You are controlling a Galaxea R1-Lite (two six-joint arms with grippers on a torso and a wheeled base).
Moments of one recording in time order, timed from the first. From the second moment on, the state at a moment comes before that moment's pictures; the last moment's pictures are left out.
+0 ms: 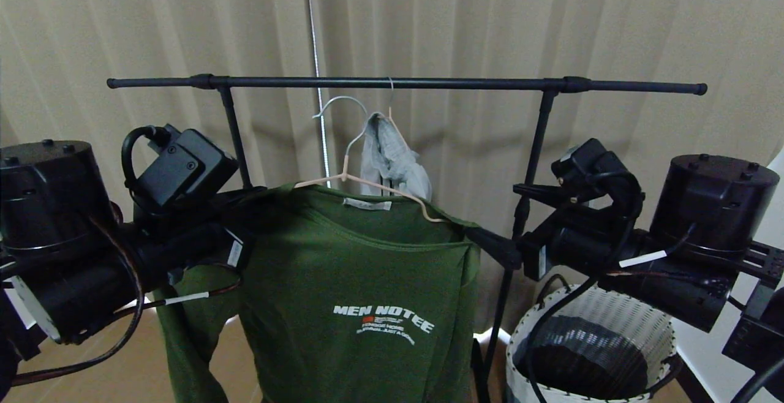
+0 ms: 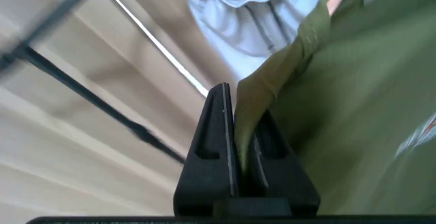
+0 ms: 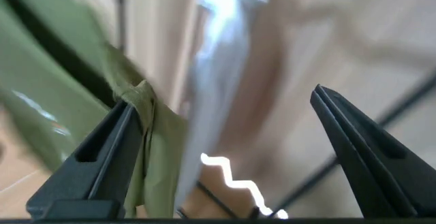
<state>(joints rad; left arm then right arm) -0.38 1.46 -0.60 -0.71 -0.02 0.49 0.56 1.63 -0.65 -0.82 0.05 -0.15</state>
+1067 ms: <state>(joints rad) -0.47 1.51 -0.57 -0.85 0.09 0.43 0.67 1.71 -0.78 -0.82 0.07 -0.22</state>
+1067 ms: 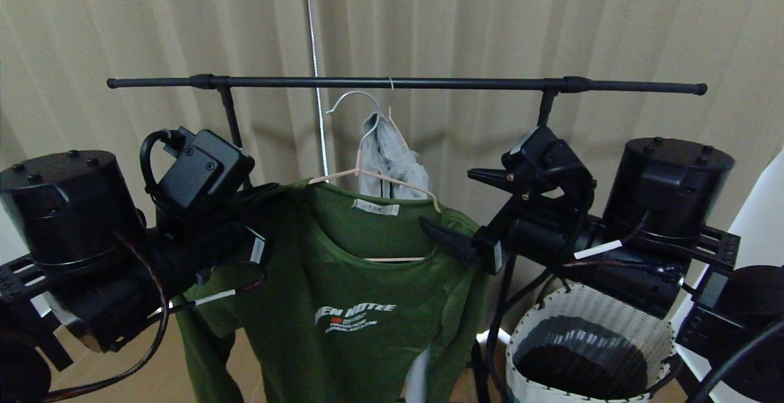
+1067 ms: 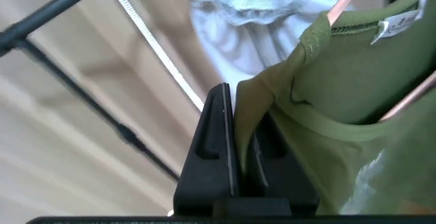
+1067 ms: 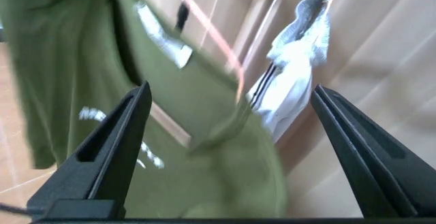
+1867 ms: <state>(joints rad) -0.54 1.50 -0.49 -0.95 0.09 0.44 0.63 1.81 -0.86 -0.83 0.07 -0.25</state>
